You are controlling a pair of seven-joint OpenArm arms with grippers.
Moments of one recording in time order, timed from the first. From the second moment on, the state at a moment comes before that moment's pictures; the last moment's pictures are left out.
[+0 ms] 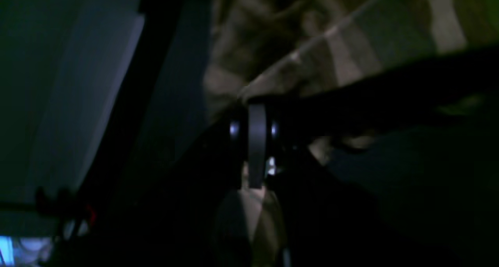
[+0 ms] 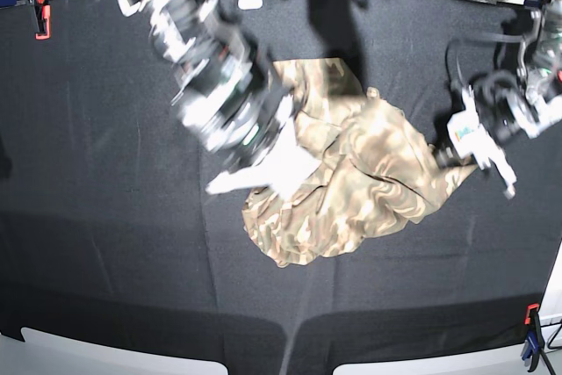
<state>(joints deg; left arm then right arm) 0.1 -35.6 10.4 80.0 22.6 -27.5 -22.2 5.5 7.9 -18.2 92.7 -12.4 19.6 -33.9</state>
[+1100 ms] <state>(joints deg) -1.3 -35.5 10.4 79.9 12.0 -27.5 -19.5 4.5 8.9 -39.0 92.7 -11.8 37.5 -48.3</state>
